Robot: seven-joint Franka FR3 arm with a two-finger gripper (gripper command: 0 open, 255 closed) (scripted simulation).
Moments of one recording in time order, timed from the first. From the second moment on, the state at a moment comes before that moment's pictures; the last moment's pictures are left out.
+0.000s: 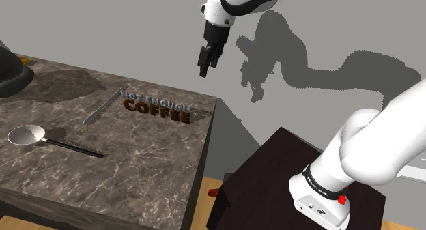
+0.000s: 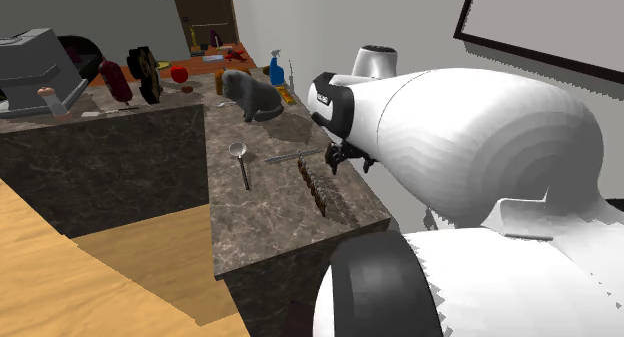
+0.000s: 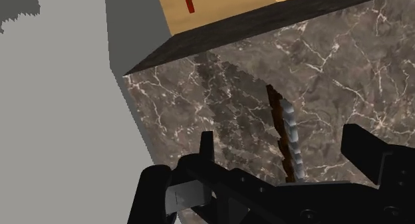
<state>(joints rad) 0.14 -0.19 0.09 -2.11 0.09 1.98 -0.20</state>
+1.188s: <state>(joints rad) 0.26 0.44 0.18 -1.60 -0.03 2.04 -0.17</state>
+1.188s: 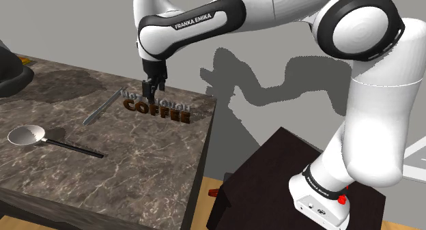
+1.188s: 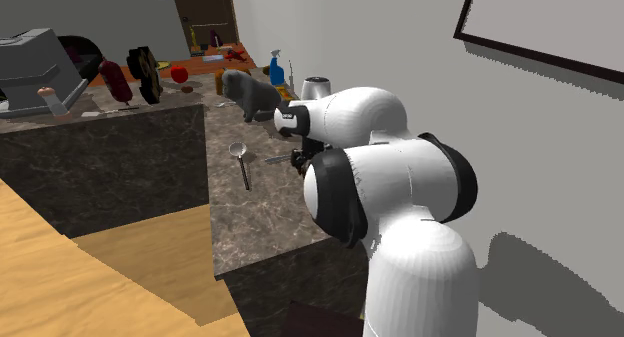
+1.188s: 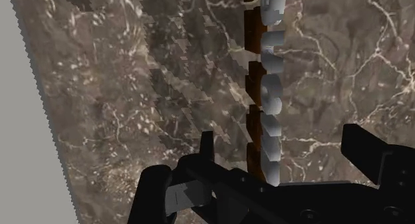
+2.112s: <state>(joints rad) 0.27 0.49 0.17 -1.63 -0.04 2.11 -0.17</state>
